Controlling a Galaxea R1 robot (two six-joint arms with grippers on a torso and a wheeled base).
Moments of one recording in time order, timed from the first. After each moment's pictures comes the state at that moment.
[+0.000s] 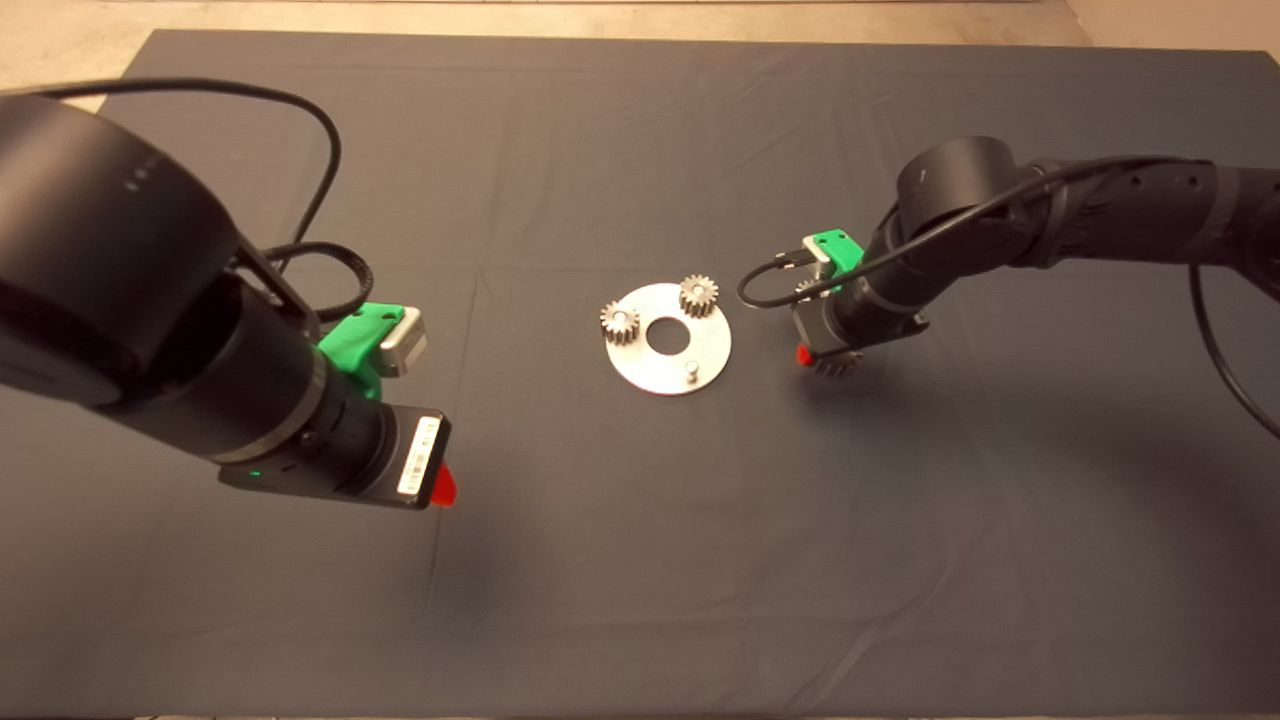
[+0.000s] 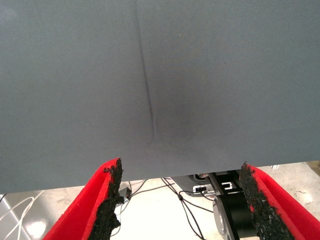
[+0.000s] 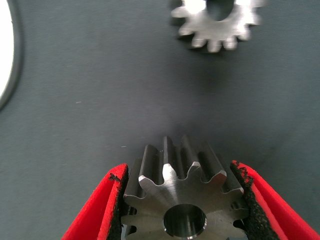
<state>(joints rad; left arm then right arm) -0.63 2.31 -0.53 0.11 1.53 -1.68 0.34 2.54 -1.13 -0.44 -1.53 1.23</state>
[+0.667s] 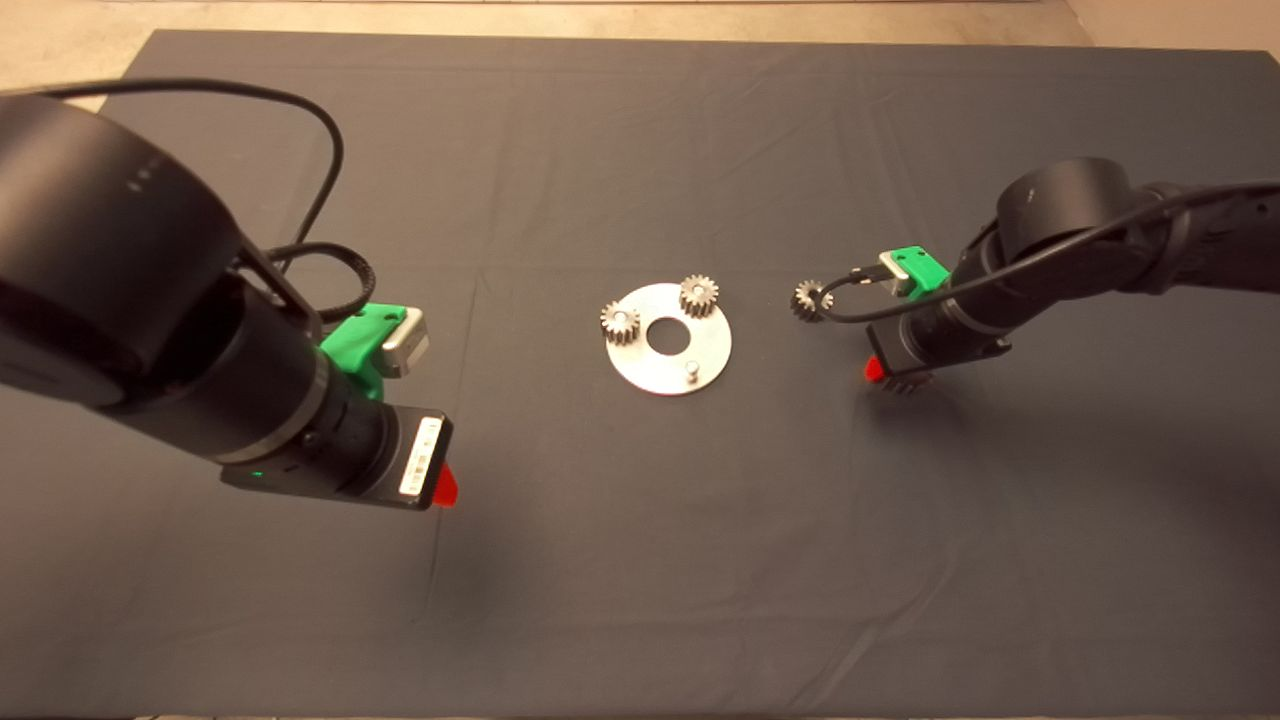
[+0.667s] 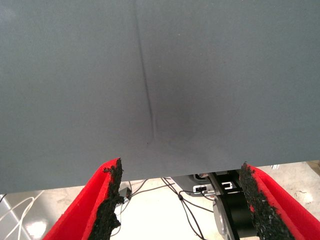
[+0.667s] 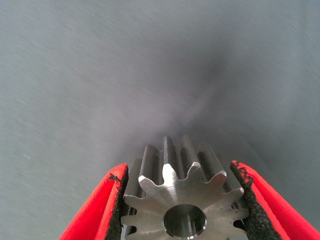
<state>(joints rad) -0.62 2.31 -0.53 0.11 1.53 -1.68 0.32 2.35 -1.02 -0.44 -1.52 1.23</state>
